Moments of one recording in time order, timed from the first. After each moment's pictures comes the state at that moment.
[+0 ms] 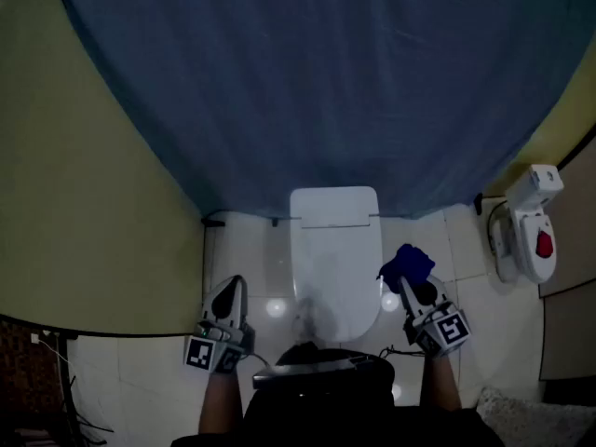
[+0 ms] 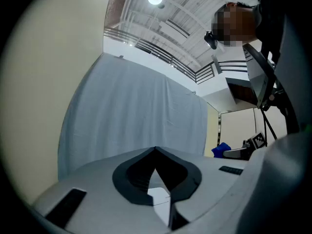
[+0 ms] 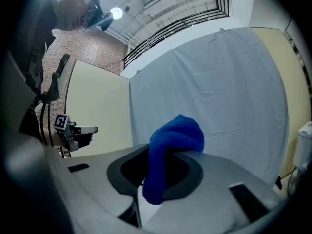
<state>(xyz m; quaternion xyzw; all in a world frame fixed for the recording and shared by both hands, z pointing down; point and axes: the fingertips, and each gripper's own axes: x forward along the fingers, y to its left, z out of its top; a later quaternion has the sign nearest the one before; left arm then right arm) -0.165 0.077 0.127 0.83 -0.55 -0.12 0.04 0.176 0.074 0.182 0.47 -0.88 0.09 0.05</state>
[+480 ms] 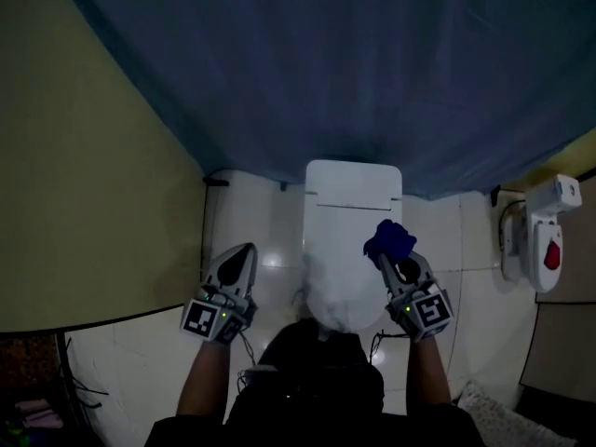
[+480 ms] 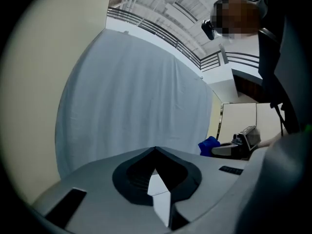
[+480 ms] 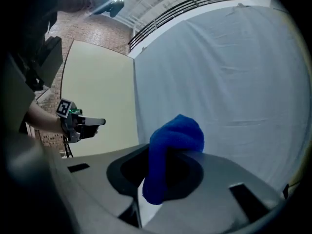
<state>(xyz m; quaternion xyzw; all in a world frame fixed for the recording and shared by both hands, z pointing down) -0.192 -0.031 0.186 0.84 -0.53 -0.05 0.09 0.068 -0.037 0.238 0.42 -0.89 0.11 0.12</state>
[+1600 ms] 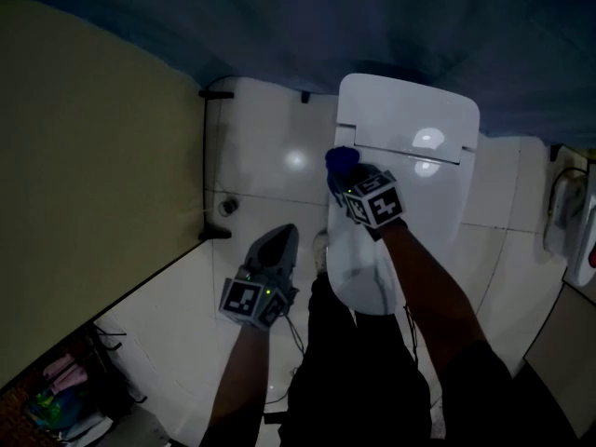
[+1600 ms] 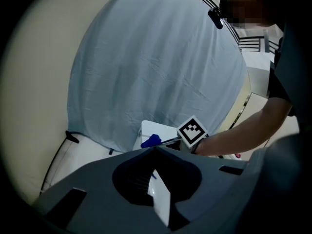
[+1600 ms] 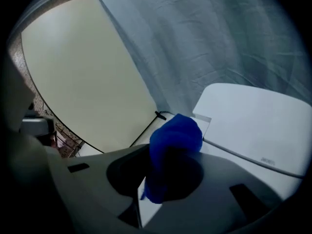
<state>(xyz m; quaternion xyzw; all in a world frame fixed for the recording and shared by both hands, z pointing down) -0.176 -0.081 0.484 0.77 -0.56 0.05 0.29 -0.103 -0.168 0.649 0.24 -0.84 0.34 0.35</state>
